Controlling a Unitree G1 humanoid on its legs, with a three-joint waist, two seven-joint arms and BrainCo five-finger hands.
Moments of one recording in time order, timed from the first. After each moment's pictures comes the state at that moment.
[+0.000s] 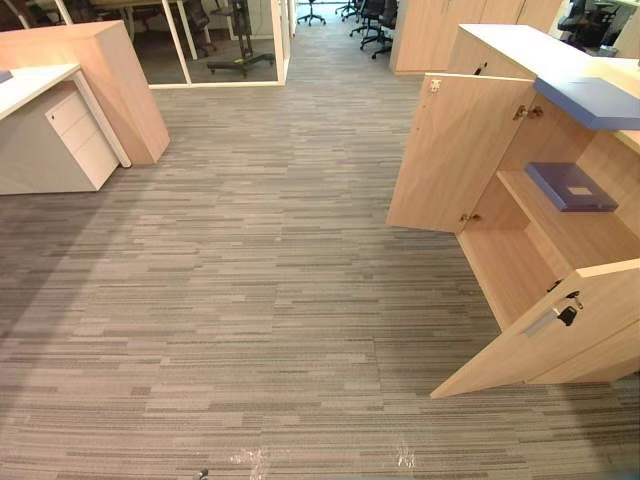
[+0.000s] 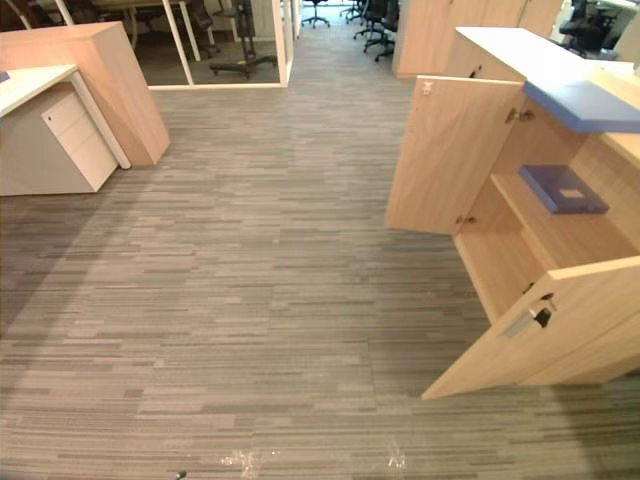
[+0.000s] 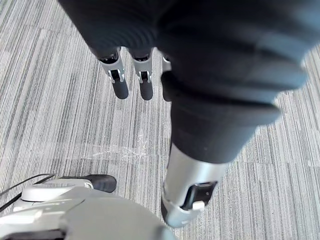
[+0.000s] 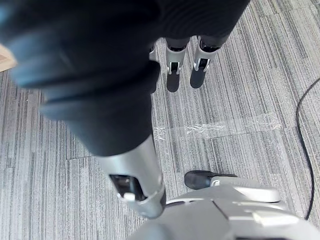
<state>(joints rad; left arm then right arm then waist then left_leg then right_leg) 0.25 0.12 0.06 0.95 -0.06 -0.03 0.14 0.15 -0.10 -0.18 1.10 -0.06 0.04 -0.15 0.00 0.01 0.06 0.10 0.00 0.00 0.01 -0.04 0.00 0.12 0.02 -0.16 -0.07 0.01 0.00</state>
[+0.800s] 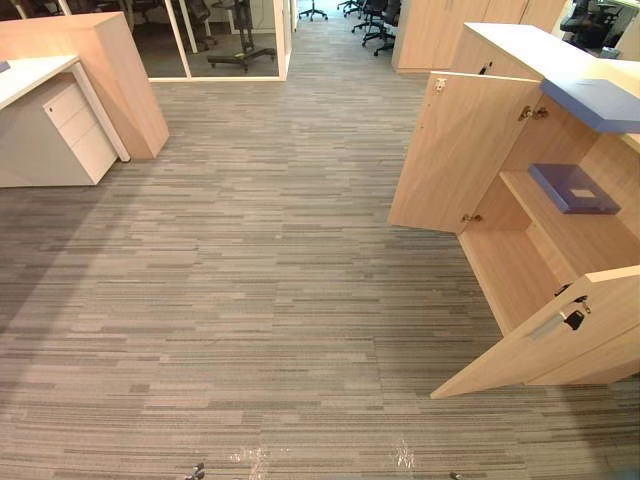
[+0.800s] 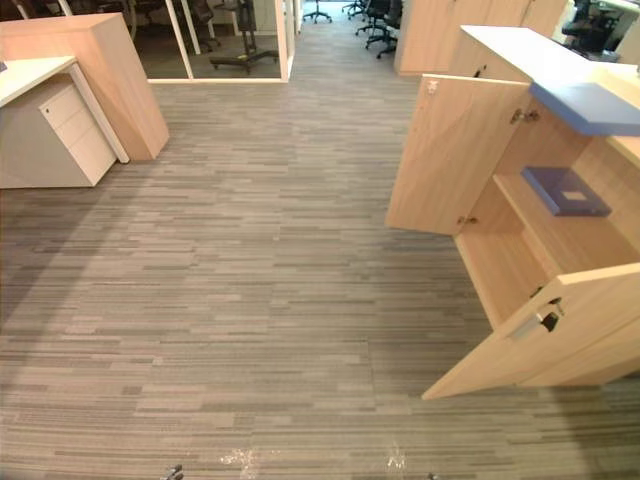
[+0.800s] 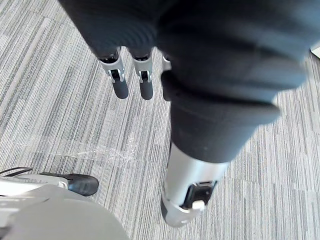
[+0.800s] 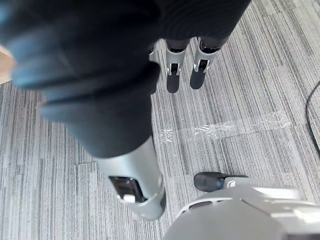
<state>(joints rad) 0.26 0.10 0.11 0.91 -0.09 -0.07 0.21 0.13 -0.08 -0.22 1.10 -0.06 0.04 -0.19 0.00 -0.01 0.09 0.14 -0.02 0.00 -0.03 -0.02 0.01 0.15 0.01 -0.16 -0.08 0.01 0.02</state>
